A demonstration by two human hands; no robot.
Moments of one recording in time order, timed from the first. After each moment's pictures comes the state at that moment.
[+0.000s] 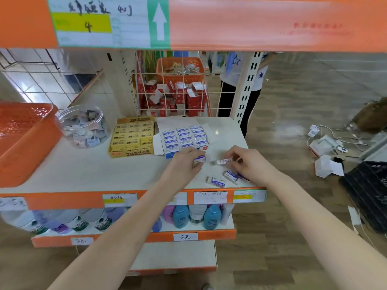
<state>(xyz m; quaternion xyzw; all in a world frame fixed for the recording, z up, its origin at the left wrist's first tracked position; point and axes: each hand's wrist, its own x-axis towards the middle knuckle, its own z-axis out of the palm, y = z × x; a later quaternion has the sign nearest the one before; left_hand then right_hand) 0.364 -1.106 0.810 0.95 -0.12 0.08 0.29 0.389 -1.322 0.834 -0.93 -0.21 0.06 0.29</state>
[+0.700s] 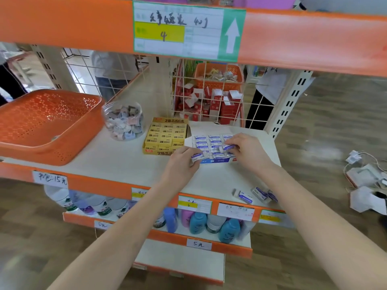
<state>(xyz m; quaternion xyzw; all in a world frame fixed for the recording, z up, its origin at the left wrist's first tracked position) 0.355 -1.050 0.815 0.94 0.02 0.17 0.31 0.451 -1.235 0.844 -0.94 -0.28 -0.03 0.21</state>
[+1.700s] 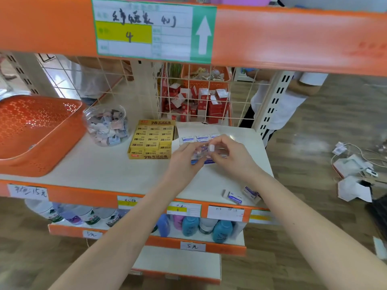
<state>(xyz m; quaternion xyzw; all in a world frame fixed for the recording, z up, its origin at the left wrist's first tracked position) 0.376 -1.078 0.820 0.91 -0.03 0.19 0.37 0.423 -1.234 0.844 -0.84 -0.26 0.01 0.47</state>
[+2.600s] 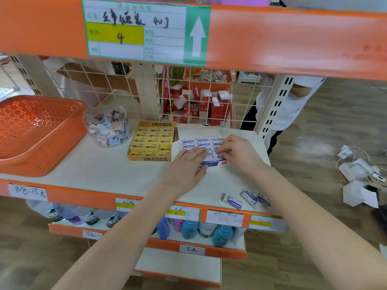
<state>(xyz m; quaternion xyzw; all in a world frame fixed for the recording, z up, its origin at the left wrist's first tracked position) 0.386 -1.073 0.803 0.98 -0.10 0.06 0.13 0.470 -1.248 0.830 -0.93 -0.30 -0.04 0.22</state>
